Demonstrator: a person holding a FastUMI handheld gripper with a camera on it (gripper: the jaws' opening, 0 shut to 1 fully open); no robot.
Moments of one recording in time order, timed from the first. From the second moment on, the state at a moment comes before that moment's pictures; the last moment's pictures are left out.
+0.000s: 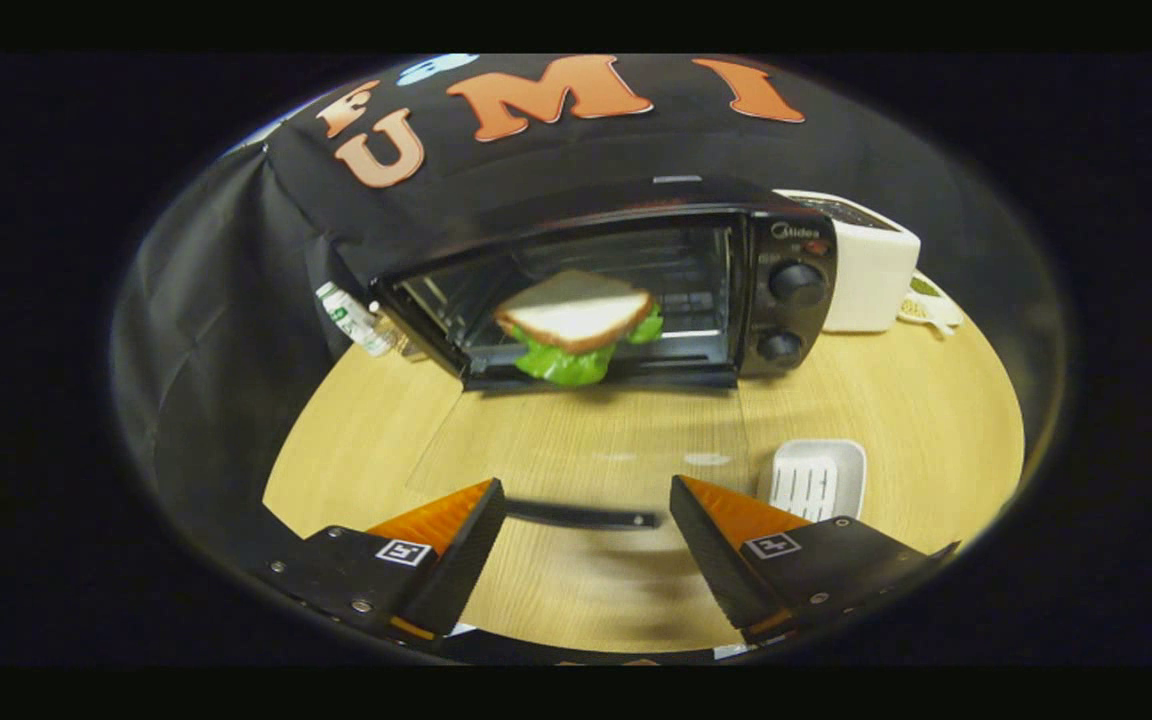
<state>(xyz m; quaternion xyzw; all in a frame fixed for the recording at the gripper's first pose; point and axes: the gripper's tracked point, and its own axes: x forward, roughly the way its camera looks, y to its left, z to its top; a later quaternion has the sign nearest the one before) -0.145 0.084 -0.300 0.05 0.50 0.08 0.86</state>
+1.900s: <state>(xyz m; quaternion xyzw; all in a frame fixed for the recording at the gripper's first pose) -0.017 0.106 -0.266 0.00 0.41 0.04 0.91</state>
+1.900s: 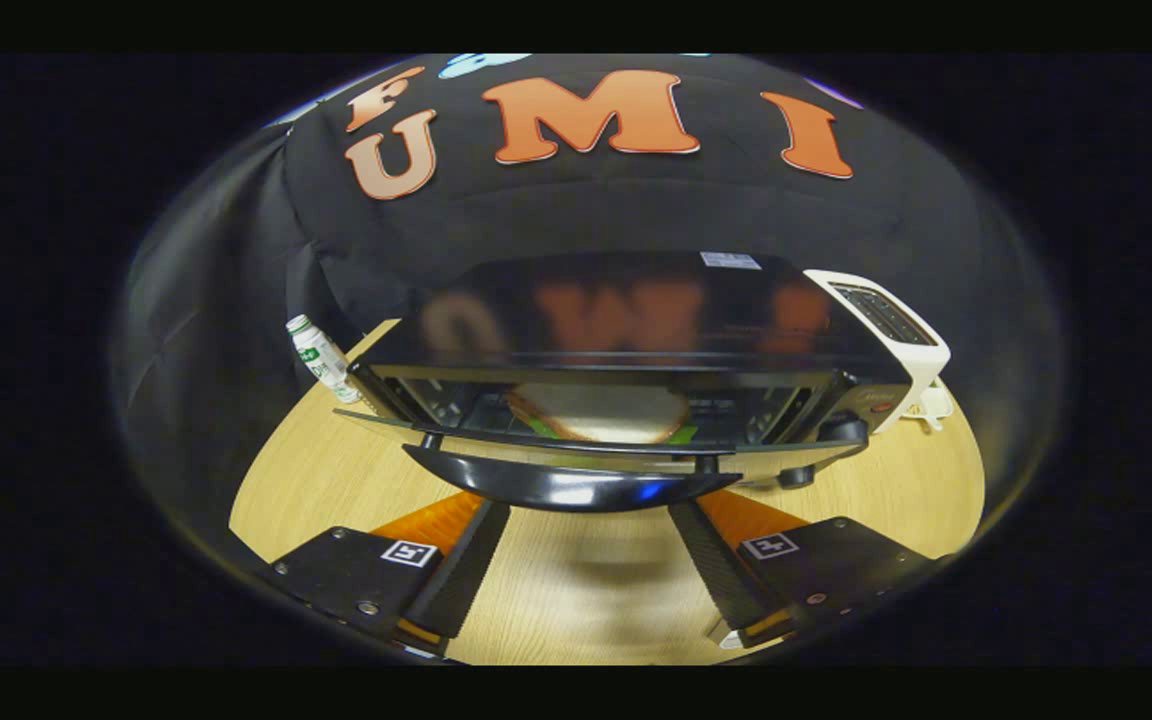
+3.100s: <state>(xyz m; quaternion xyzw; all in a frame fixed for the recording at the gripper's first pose) -0.005 0.083 0.025 0.00 0.11 0.10 0.99</state>
